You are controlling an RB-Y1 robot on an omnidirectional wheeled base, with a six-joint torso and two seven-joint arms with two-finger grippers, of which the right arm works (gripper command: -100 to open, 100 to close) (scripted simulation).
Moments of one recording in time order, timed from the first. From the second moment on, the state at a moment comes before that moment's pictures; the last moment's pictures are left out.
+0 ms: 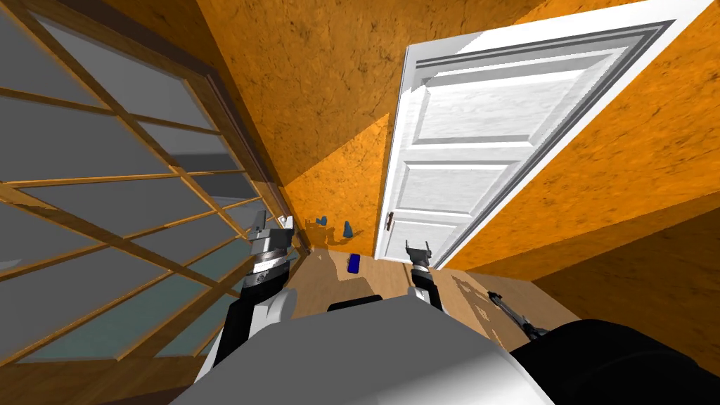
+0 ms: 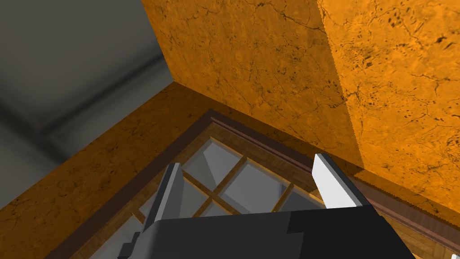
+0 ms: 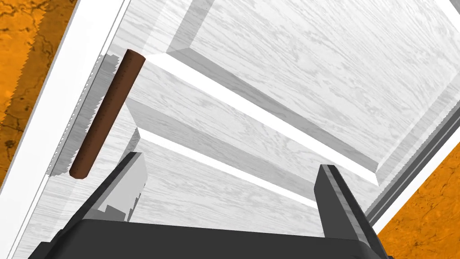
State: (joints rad) arm 0.37 -0.09 -0.14 -1.48 -0.46 -0.72 -0.77
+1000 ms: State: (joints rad) arm 0.33 -0.08 -0.18 -1.28 -0.60 -0.78 -0.95
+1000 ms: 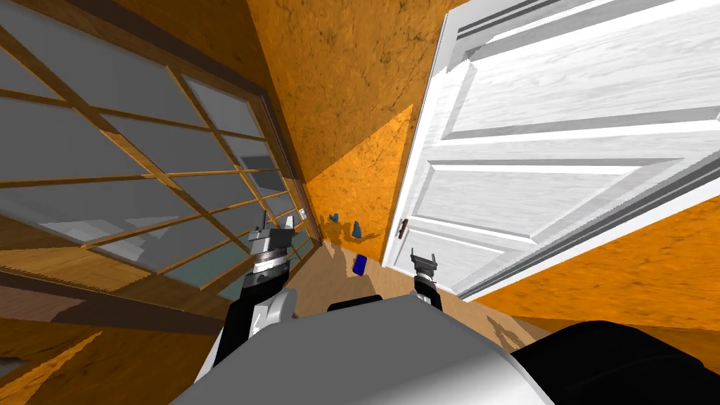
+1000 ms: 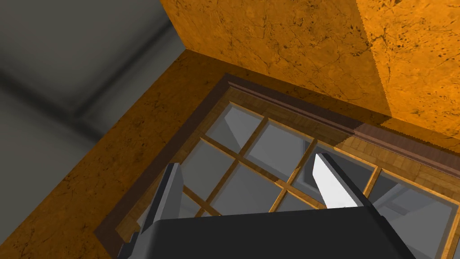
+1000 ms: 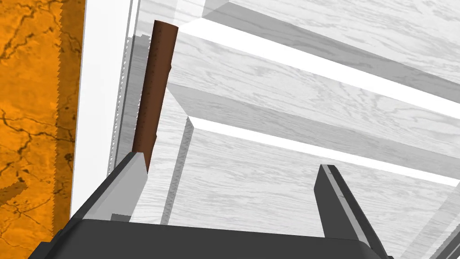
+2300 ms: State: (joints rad) arm 0.29 -0.06 -0.22 -1.05 -0.75 -0.85 -1.15
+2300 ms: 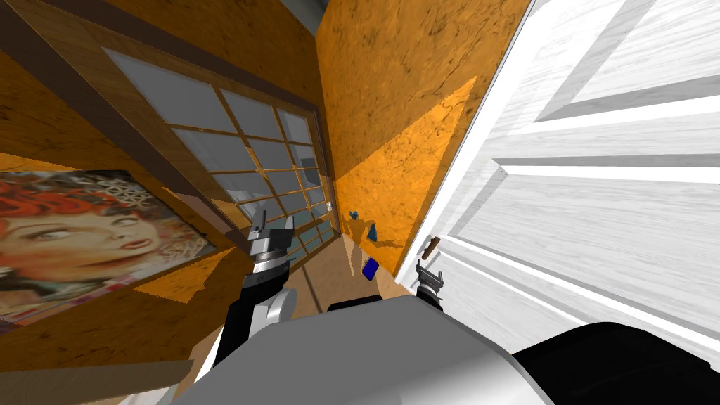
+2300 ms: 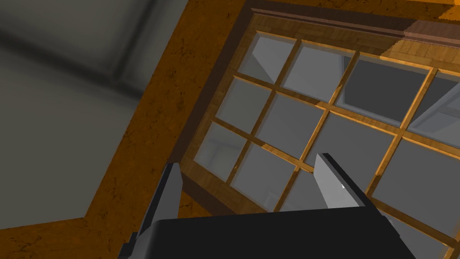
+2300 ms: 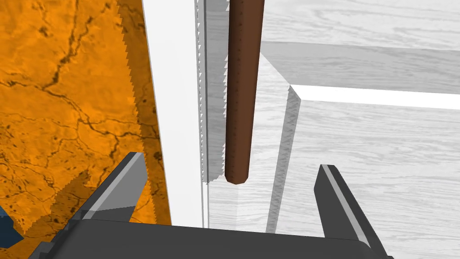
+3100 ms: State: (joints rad) arm 0.17 -0.14 -0.16 -0.91 -0.77 -0.86 -1.21
